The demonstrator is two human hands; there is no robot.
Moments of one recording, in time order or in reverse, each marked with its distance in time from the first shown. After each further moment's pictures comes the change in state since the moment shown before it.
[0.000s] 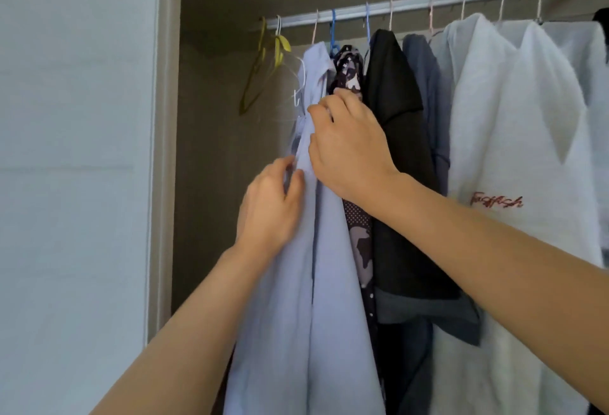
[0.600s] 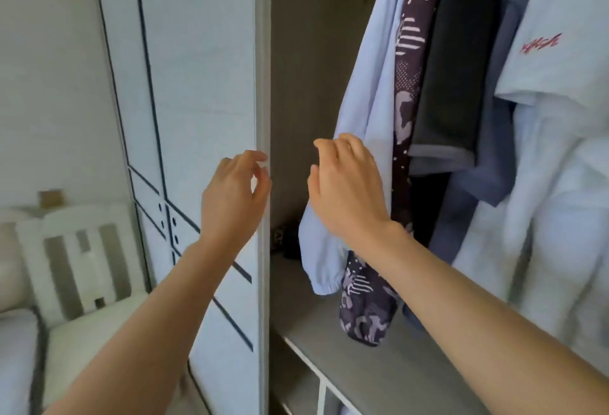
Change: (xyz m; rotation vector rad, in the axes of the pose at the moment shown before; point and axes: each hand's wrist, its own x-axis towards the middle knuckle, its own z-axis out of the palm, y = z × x) left_hand -0.241 0.082 -0.084 0.752 0.179 -0.323; right_hand -0.214 -0.081 -0.058 0.764 -0.130 -0.021
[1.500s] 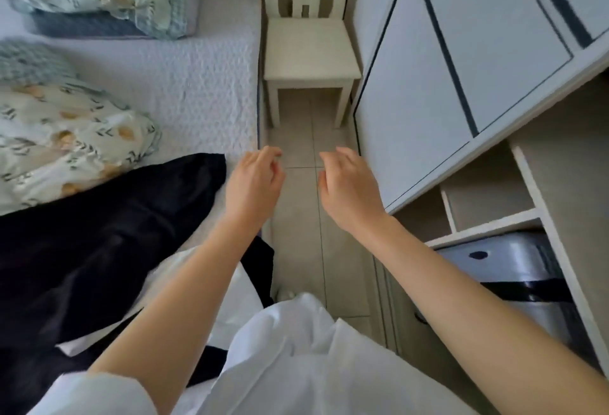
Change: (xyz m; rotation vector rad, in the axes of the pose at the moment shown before) left_hand -0.399 -0.238 -0.146 0.470 -0.287 -0.823; right_hand -0.325 -0.305 0.151 0.712 -0.876 -0.306
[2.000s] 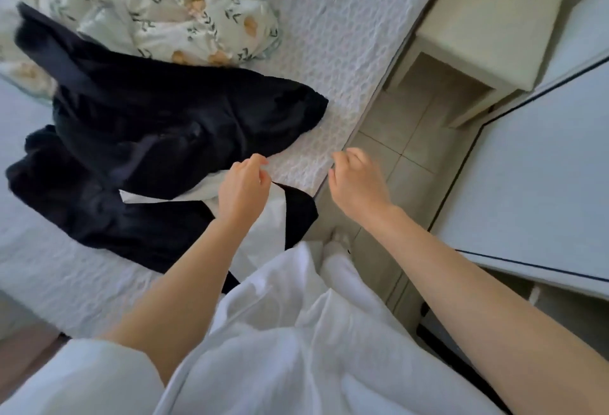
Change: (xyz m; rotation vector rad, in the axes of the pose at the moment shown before) left_hand -0.074 -0.152 -0.001 0.133 -0.018 -0.803; right_hand 0.071 -0.067 0.138 -0.008 -0.530 -0.472
